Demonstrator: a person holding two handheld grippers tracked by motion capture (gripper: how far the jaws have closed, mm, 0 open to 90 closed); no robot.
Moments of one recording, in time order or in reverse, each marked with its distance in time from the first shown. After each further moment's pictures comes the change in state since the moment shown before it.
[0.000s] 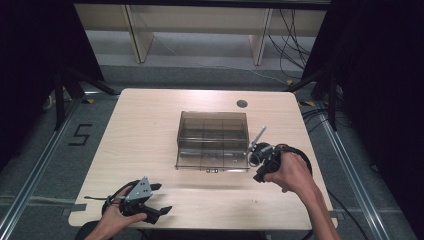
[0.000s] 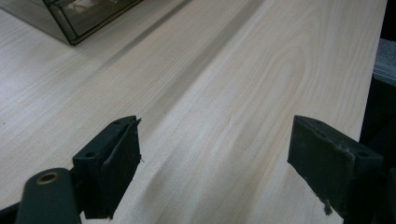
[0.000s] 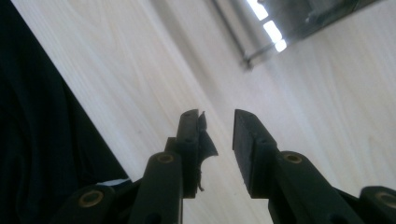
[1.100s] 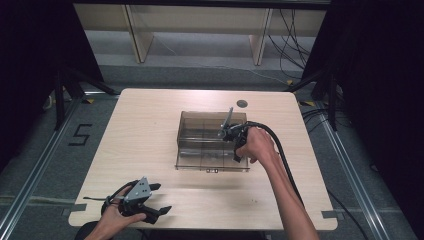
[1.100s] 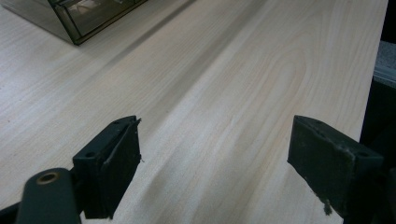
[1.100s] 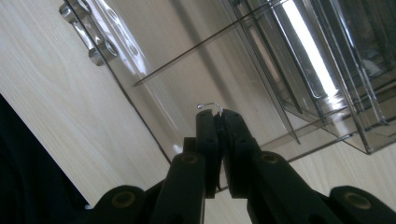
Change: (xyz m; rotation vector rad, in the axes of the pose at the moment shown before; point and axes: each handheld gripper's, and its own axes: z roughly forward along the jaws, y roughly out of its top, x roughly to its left) left arm 0.001 -0.001 -0.002 -0.010 0.004 -0.012; right arm -0.036 0.096 0.039 0.125 0.047 -0.002
